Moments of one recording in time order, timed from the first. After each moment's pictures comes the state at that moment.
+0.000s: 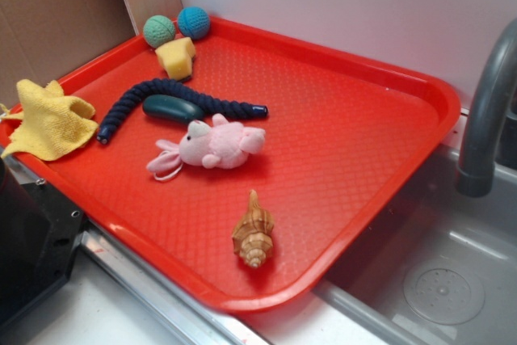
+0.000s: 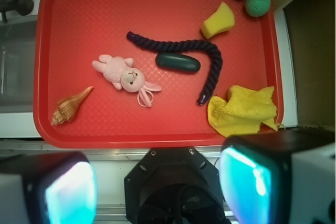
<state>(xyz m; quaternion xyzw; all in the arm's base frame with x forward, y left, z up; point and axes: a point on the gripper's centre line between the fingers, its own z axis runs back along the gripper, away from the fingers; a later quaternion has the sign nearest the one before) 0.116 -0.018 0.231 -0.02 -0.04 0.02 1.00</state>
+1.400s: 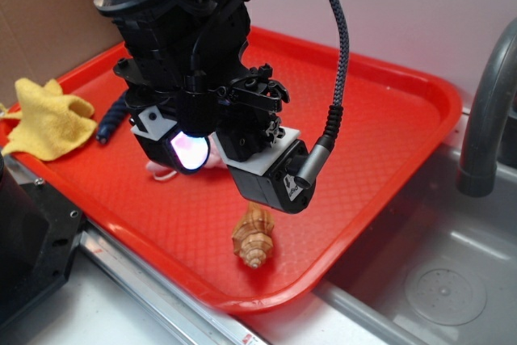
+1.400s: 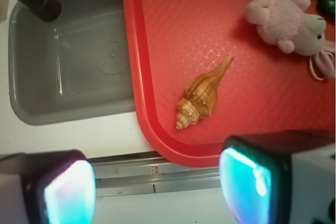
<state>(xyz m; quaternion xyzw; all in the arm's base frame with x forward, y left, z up) 0.124 -0.191 0.131 -0.09 -0.04 0.06 0.99</state>
